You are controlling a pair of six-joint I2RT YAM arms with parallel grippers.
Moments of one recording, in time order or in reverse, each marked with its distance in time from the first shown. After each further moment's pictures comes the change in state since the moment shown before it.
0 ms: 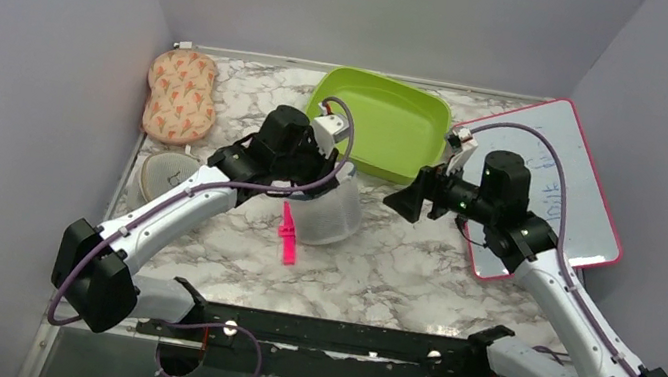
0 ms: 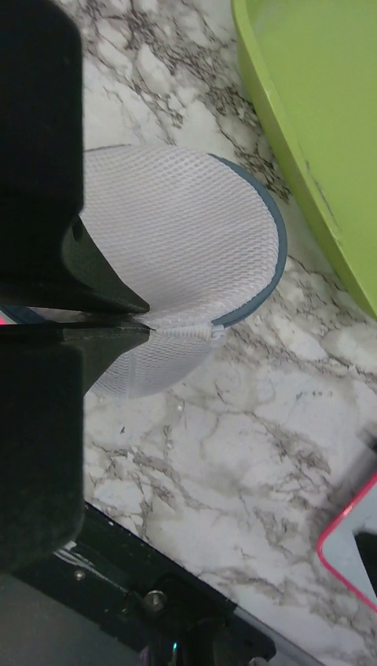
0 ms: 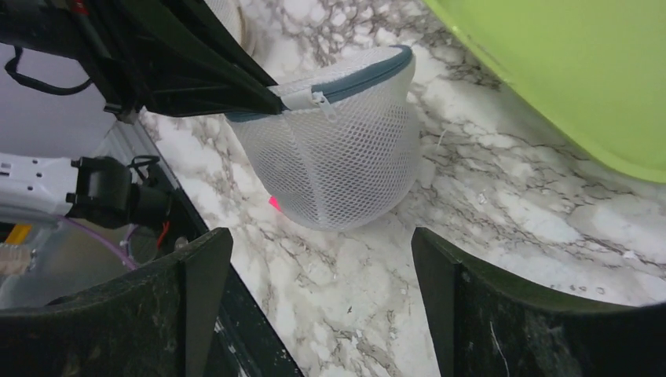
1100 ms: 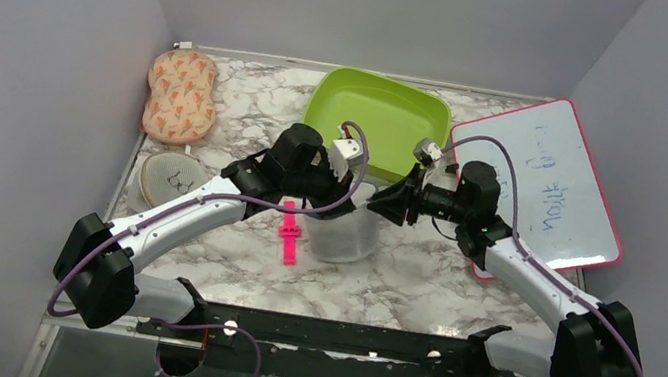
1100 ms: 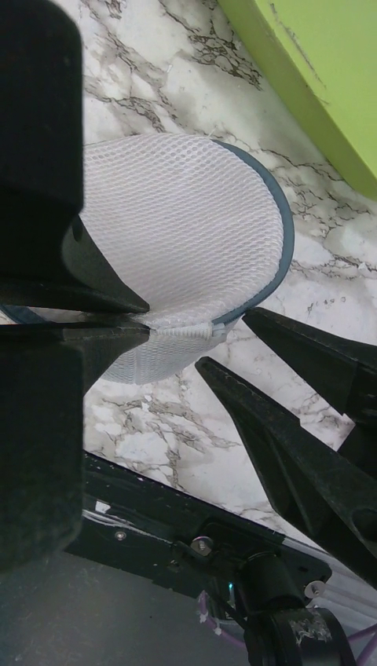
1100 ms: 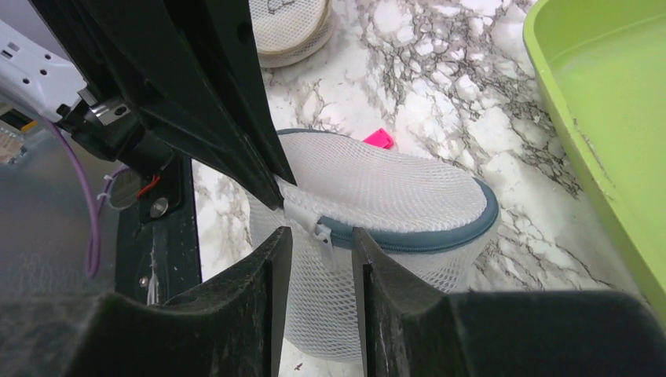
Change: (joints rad) left arm -0.122 0.012 -0.090 0.135 0.143 0.017; right arm 0.001 0.229 -0.259 0.664 -0.363 -0.131
